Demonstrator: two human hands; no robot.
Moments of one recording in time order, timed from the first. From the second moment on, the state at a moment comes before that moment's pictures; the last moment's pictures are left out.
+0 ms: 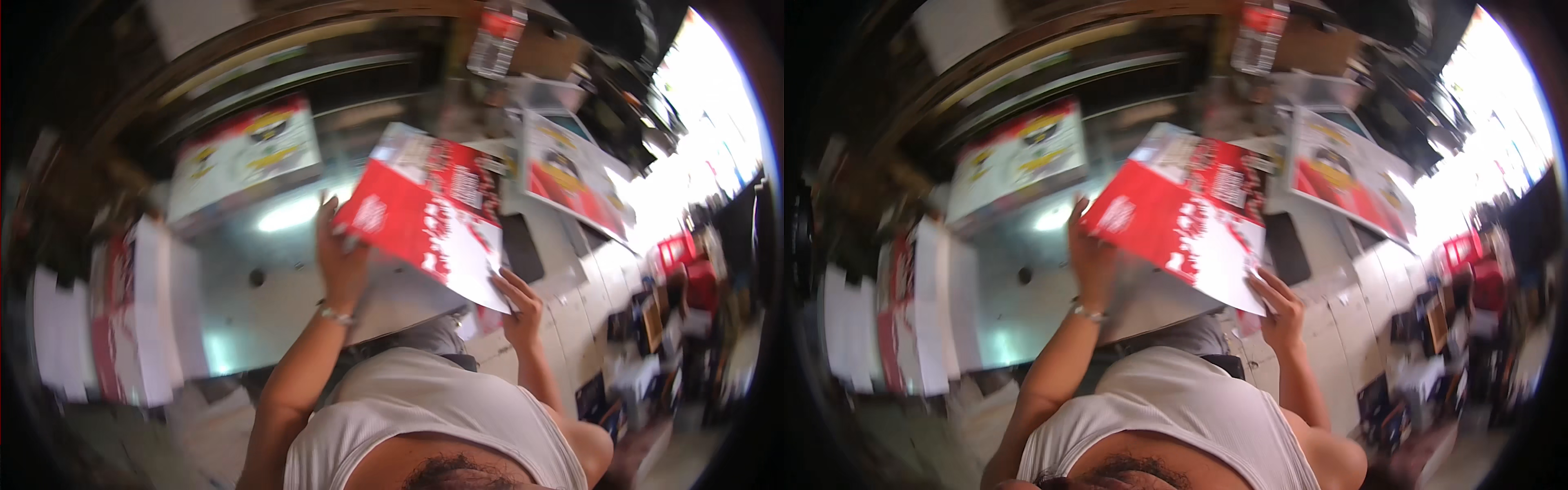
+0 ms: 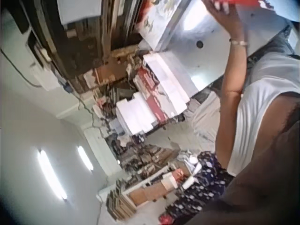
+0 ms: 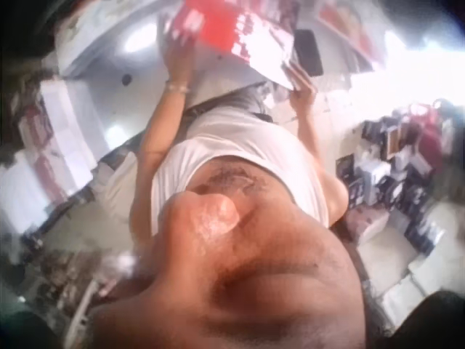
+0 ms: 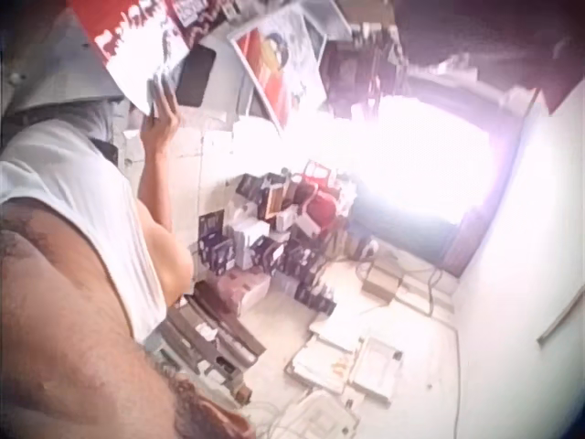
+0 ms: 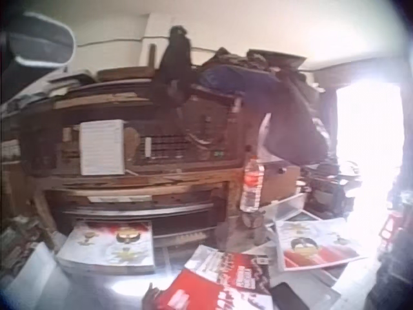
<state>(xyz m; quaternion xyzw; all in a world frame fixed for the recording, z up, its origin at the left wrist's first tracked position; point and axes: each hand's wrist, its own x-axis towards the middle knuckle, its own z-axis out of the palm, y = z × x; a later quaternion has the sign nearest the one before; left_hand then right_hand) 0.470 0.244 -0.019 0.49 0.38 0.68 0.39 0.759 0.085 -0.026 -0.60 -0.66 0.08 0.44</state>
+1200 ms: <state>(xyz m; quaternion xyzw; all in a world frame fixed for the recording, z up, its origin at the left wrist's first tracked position) 0.012 -0.050 0.037 0.17 0.48 0.85 0.14 0.575 0.170 -0.038 -0.36 -0.80 0.26 0.39</state>
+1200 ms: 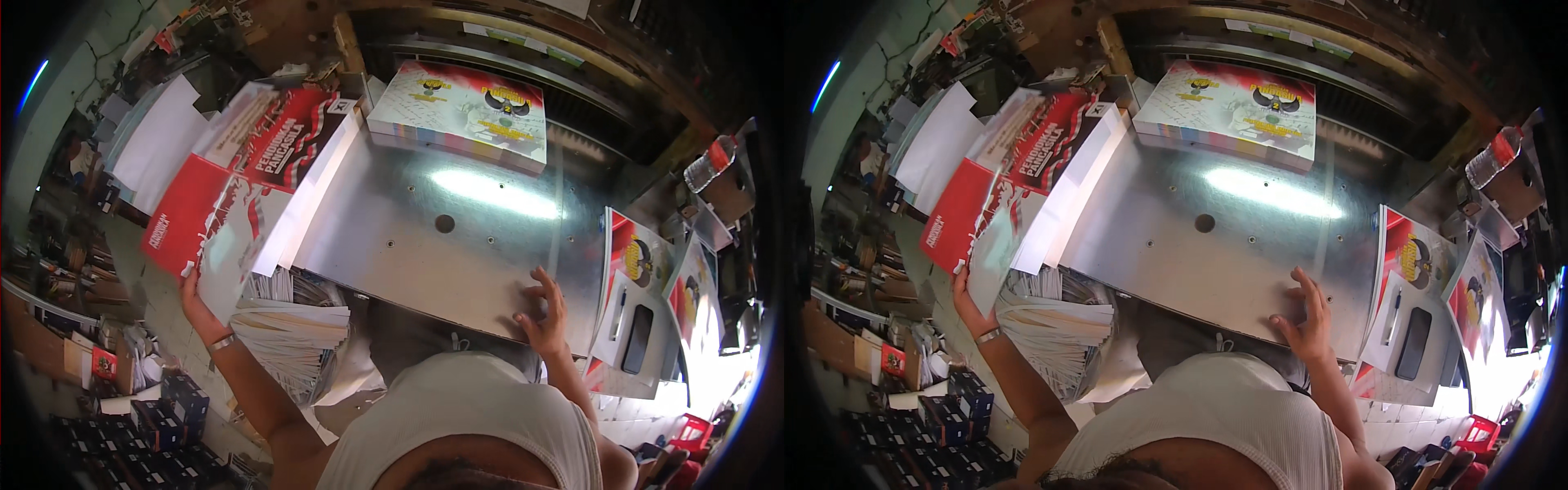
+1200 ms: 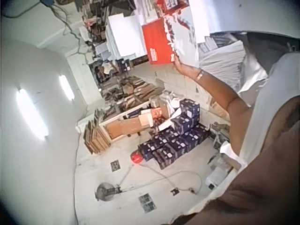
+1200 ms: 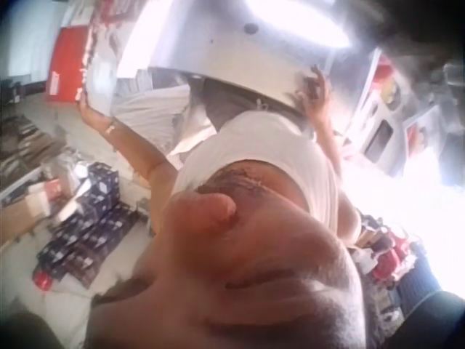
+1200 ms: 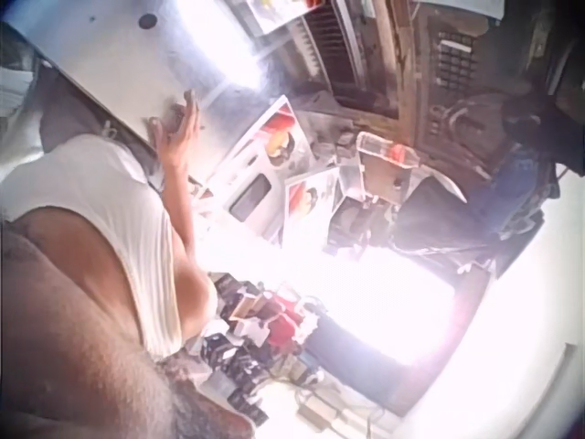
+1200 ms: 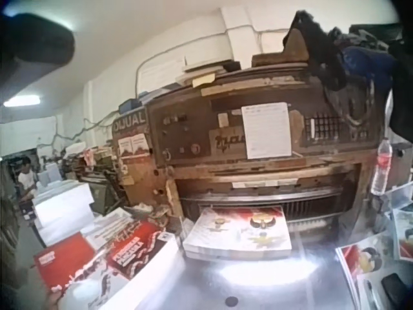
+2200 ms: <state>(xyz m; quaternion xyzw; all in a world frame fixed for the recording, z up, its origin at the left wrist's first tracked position) -0.047 0.010 0.006 0.09 0.56 0.81 0.16 0.578 0.178 -0.040 -0.44 -0.72 0.33 0.41</state>
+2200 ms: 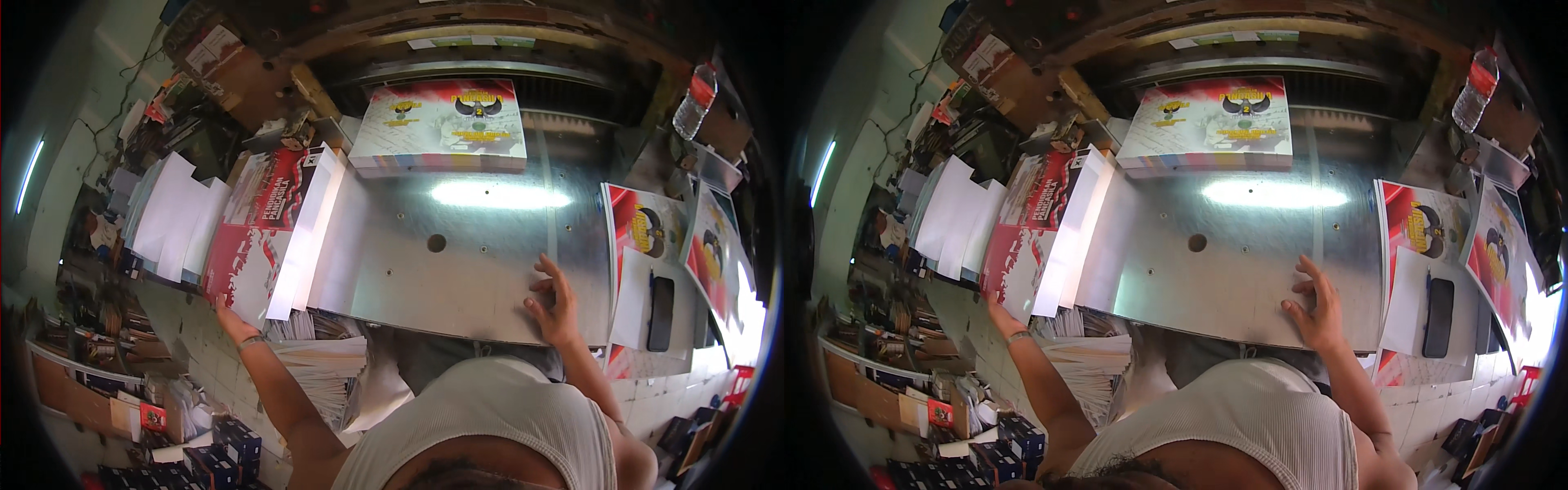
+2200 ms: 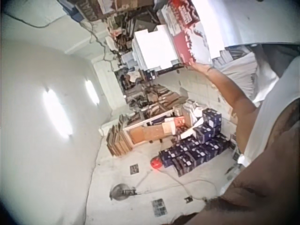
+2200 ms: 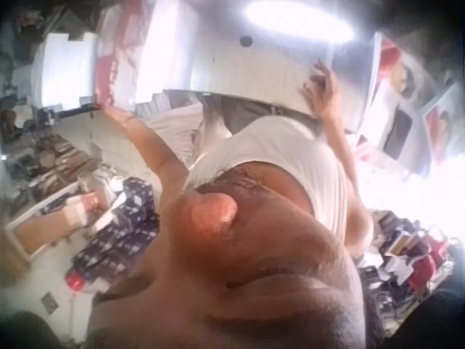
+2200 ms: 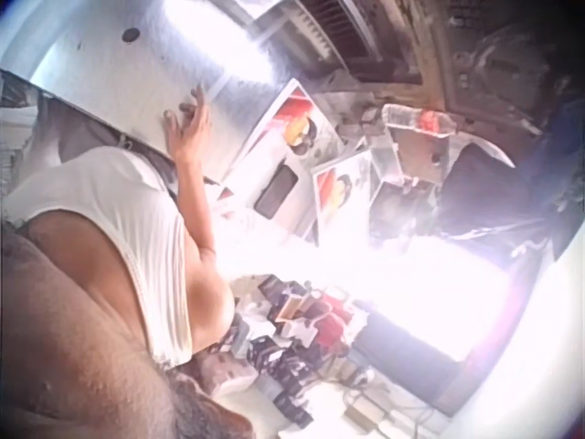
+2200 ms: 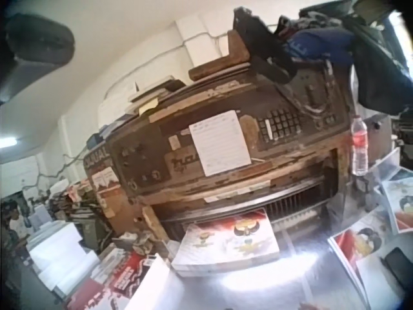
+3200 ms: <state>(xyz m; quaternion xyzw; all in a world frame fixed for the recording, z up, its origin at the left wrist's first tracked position) 0.283 0.153 0.000 0.68 0.57 0.44 0.12 0.682 0.158 -0.002 -0.42 -0.72 0.15 0.53</state>
